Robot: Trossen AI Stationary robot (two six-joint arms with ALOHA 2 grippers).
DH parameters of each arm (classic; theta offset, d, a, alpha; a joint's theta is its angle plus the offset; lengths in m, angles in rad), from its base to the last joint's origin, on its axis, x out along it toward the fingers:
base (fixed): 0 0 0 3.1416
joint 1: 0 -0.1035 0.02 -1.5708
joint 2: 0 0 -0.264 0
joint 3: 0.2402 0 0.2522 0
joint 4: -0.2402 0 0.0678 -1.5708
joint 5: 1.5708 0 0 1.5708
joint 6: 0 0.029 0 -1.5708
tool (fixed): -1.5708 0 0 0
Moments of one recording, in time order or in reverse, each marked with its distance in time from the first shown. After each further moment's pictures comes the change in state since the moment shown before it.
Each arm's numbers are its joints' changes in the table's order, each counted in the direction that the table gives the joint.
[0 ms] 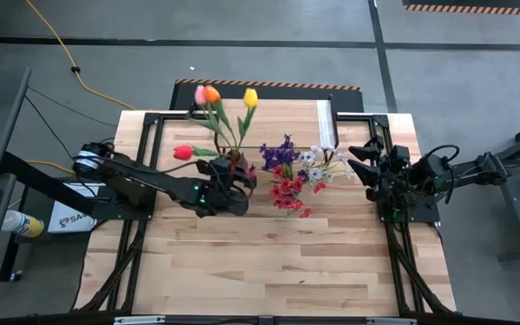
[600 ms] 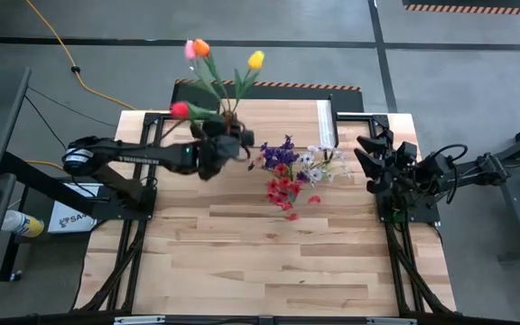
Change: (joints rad) left arm -0.275 0.119 0.086 0.134 -0.113 0.369; right arm 0.000 0.023 0.000 0.071 -0.111 -0.127
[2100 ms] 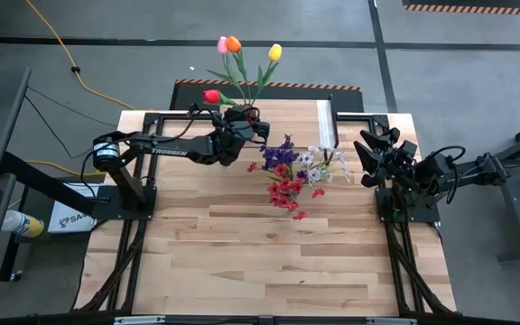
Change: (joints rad) left arm -0.192 -0.237 0.001 0.362 -0.232 0.203; right arm 0.000 0.000 0.000 -0.001 -0.155 -0.128
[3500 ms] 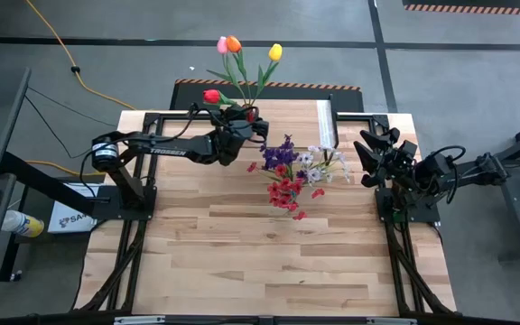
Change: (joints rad) left arm 0.001 0.010 0.000 0.005 0.020 0.036; right arm 0.000 0.000 0.000 0.000 0.001 0.004
